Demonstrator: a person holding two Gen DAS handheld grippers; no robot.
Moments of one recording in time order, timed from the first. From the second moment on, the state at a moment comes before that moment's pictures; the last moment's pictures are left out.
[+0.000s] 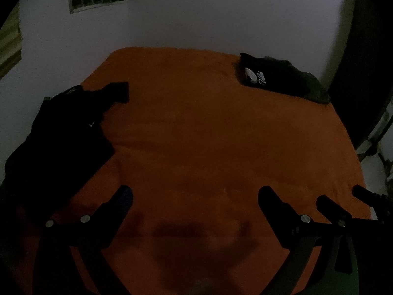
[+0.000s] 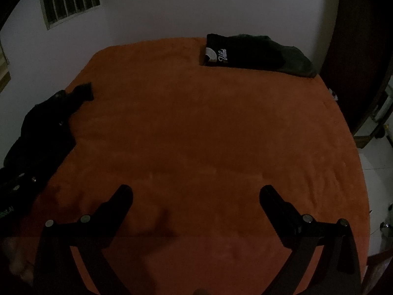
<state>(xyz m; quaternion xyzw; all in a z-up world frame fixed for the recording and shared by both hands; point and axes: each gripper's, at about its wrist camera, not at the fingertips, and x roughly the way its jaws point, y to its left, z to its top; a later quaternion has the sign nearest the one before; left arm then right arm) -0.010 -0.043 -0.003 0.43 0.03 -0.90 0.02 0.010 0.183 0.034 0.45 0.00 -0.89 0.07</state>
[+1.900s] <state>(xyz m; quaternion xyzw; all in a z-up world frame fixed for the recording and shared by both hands) 0.001 -0.150 -0.019 0.44 0.09 -0.89 0.04 -0.009 0.126 0.025 0.43 0.02 -0.87 0.23</state>
